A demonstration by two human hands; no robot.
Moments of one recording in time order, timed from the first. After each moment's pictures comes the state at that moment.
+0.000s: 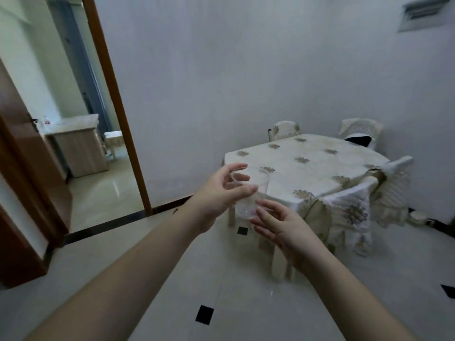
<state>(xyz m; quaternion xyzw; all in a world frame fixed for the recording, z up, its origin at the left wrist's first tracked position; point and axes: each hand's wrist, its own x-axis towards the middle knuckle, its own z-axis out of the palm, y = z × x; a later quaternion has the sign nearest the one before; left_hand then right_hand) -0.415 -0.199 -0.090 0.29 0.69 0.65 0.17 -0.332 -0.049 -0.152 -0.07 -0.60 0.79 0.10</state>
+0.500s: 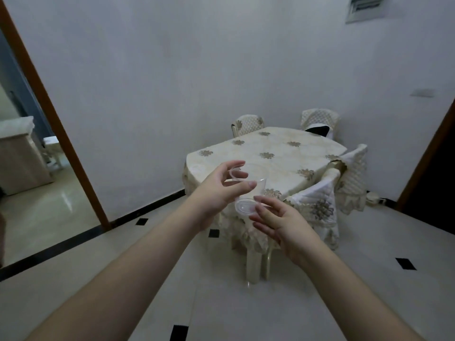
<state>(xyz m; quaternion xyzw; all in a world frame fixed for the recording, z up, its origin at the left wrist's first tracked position) -0.500 -0.062 -0.108 0.33 0.66 0.63 0.21 -0.394 0.070 -0.168 -0.11 -0.57 0.80 0.16</state>
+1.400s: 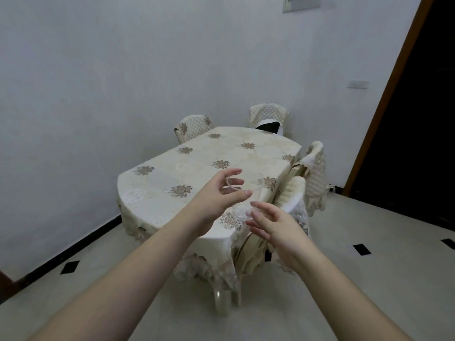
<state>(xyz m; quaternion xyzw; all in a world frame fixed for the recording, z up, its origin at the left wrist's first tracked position) -0.693 0.178 -0.153 0.39 0.62 0.61 0.31 -0.560 0.278 -0.213 -0.22 -0.56 0.76 0.25</state>
